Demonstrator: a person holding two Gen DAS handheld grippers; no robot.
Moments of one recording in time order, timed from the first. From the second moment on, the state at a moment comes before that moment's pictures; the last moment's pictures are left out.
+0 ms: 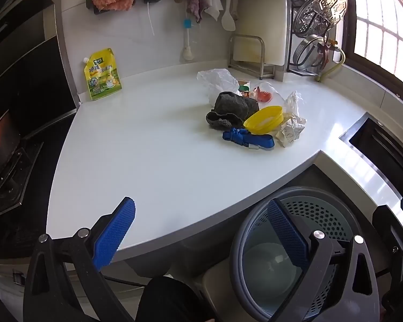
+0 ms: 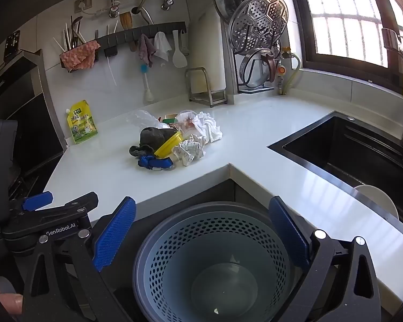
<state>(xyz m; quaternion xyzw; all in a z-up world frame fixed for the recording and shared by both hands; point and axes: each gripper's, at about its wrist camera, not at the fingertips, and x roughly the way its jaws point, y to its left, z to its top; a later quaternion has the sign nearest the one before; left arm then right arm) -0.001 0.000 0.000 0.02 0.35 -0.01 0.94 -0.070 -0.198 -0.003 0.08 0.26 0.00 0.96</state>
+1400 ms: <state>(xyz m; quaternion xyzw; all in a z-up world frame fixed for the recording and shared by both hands) -0.004 -0.004 0.001 0.02 0.35 -0.01 0.93 -0.074 -0.202 -0.001 0.09 0.25 0.00 0.96</state>
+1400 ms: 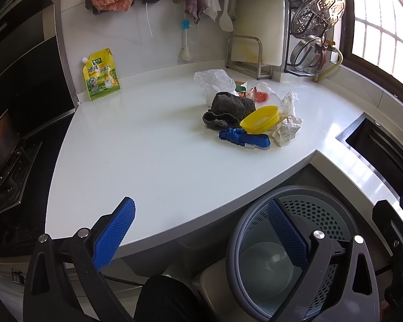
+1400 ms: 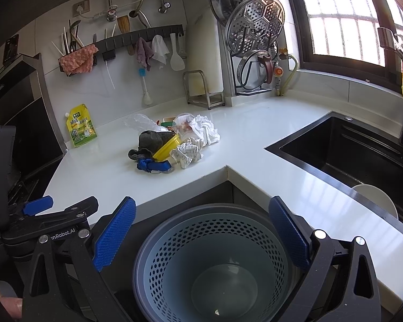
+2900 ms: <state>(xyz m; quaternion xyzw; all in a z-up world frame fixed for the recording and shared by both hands) -0.012 -0.009 0.007 0.02 0.35 -0.01 0.94 -0.078 -0.201 -0.001 0.09 0.25 0.00 0.96</state>
